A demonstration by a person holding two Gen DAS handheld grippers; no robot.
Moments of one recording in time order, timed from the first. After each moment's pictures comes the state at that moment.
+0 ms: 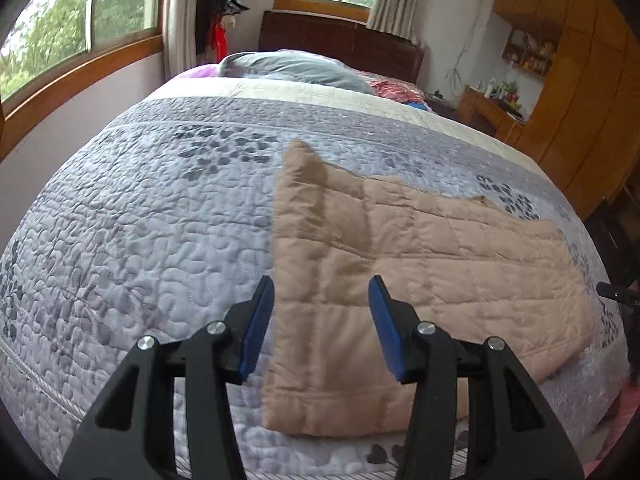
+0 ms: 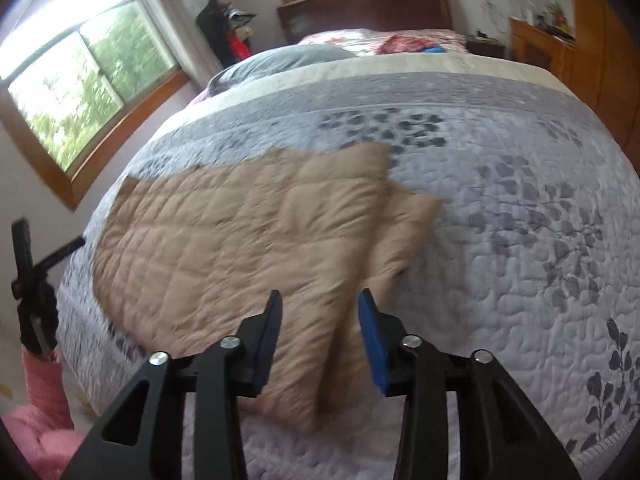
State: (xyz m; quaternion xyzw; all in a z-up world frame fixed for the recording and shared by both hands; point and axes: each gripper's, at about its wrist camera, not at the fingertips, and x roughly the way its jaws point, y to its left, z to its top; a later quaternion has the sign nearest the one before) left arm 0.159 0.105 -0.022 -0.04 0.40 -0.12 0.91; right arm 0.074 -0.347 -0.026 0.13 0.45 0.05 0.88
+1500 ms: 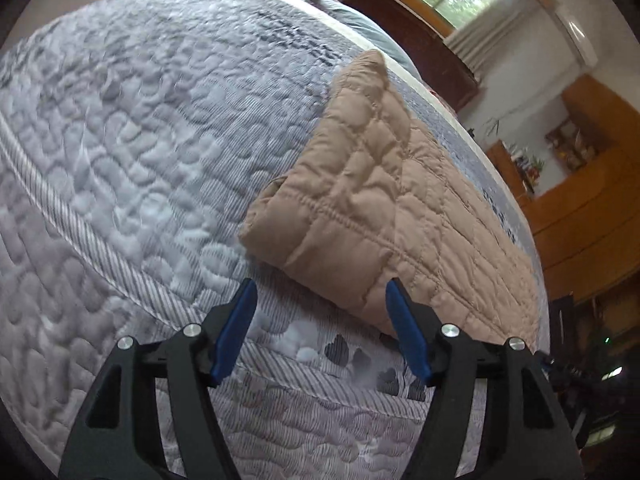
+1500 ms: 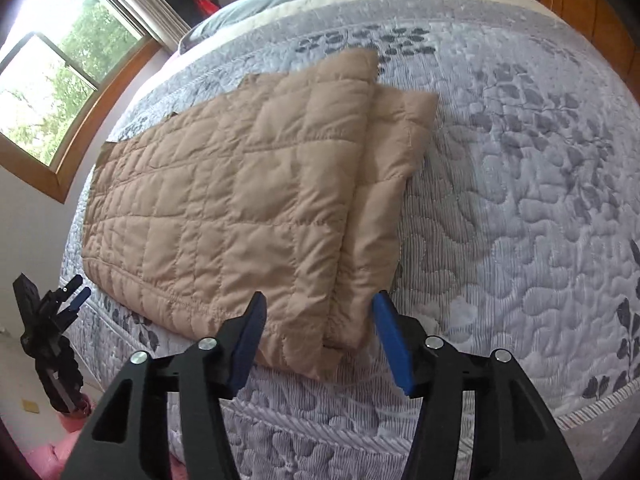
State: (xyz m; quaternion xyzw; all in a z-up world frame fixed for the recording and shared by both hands) left arm 0.081 0.133 -0.097 -0.28 0.46 -0.07 0.84; right arm 0.071 -0.351 -0.071 0.17 0.55 0.02 0.82
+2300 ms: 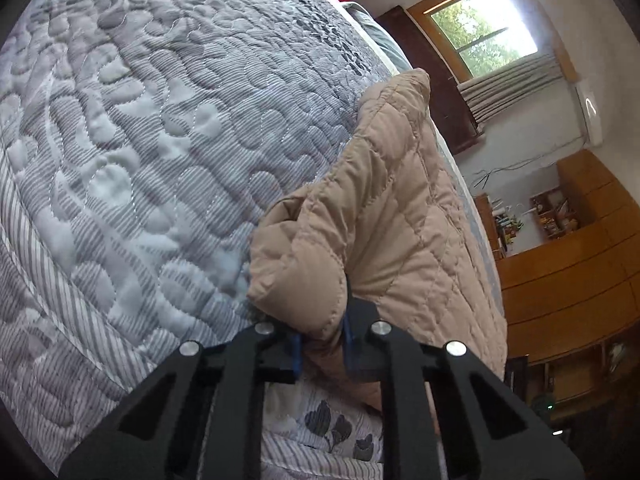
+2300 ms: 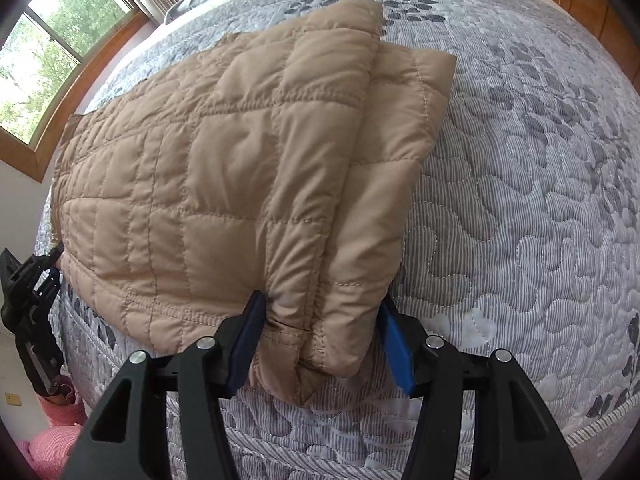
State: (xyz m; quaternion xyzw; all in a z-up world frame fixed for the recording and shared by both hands) left arm 0.118 0.140 -0.135 -0.40 0.43 -0.08 0.81; right arm 0.089 -0.343 -0.108 0.14 0.58 0.01 0.80
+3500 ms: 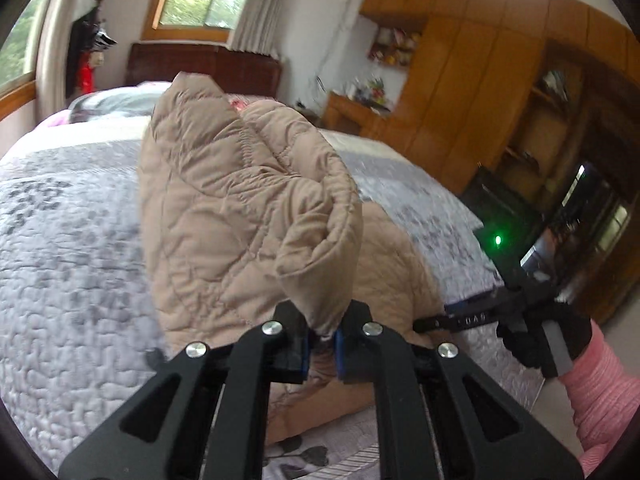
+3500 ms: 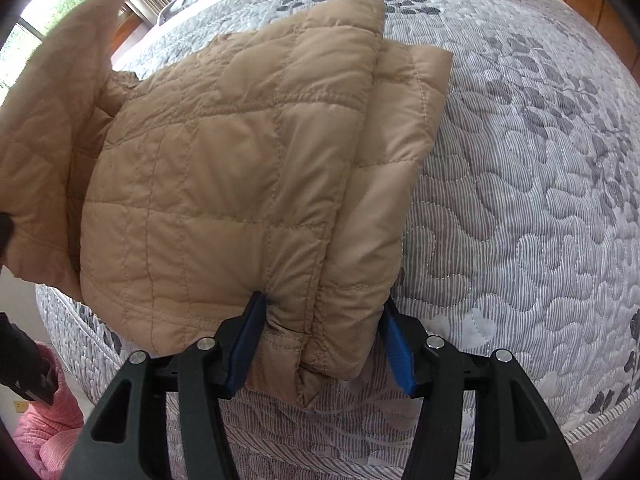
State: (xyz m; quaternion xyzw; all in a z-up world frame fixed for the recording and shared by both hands) left arm 0.110 -0.072 -0.015 -0.04 0.33 -0.37 0.87; right arm 0.099 -0.345 -0.106 0.15 0.59 0.01 0.79
